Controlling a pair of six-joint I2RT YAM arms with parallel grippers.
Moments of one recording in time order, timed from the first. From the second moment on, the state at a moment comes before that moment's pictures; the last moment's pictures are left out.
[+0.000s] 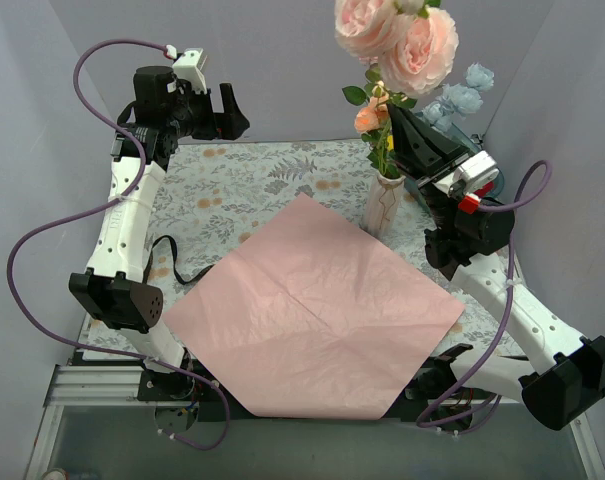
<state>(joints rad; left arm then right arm) -0.18 1.68 2.04 -0.73 0.34 -0.15 0.61 1.13 1.05 1.07 -0.23 -0.21</state>
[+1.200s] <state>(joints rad) -0.09 1.68 1.89 -0.66 0.51 -0.12 0.22 1.32 0.83 1.32 -0.19 0.17</state>
